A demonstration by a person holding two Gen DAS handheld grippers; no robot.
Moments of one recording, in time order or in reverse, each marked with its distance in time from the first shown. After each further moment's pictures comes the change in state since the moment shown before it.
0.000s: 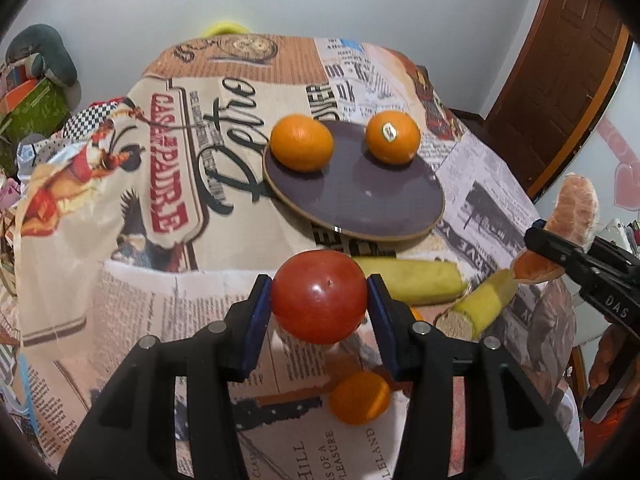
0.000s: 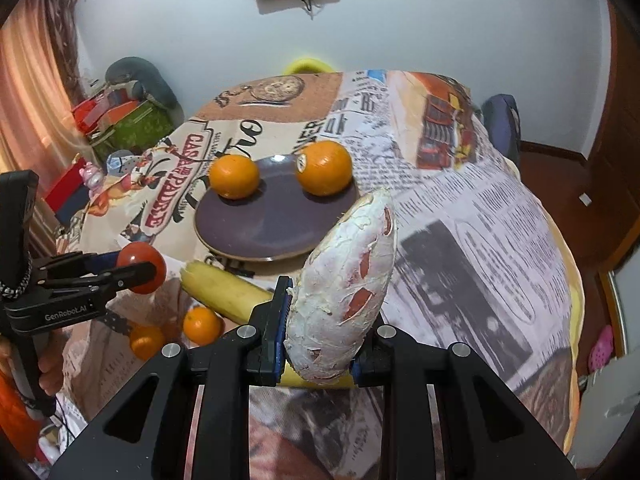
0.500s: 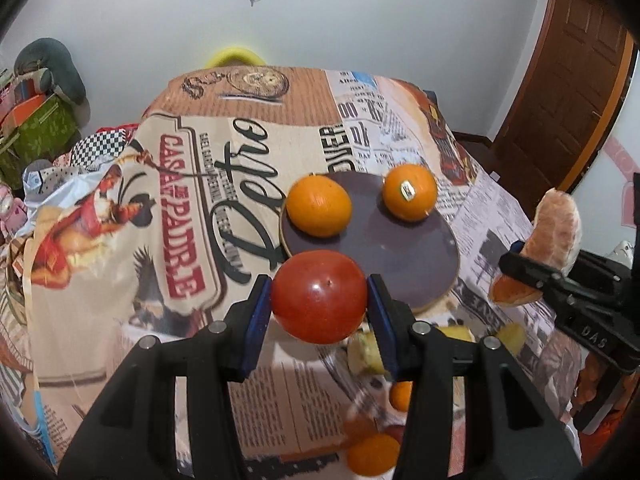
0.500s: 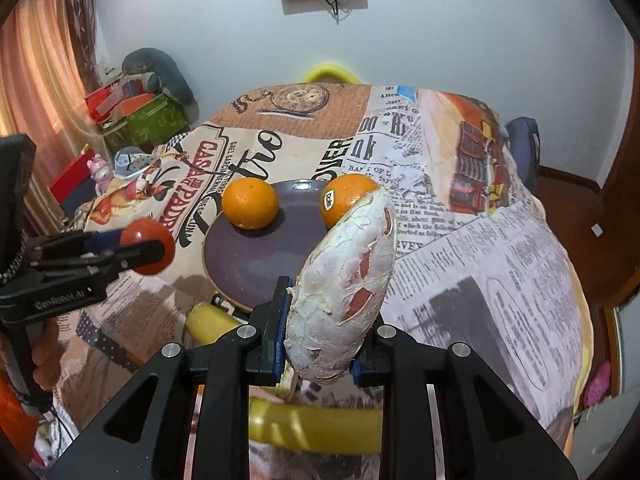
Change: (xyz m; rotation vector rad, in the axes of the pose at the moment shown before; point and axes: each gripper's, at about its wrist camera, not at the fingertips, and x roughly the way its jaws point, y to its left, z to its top) left arm 0.003 0.011 0.042 -0.008 -0.081 0.028; right arm 0.034 0.014 0.035 -0.075 0.003 0.032
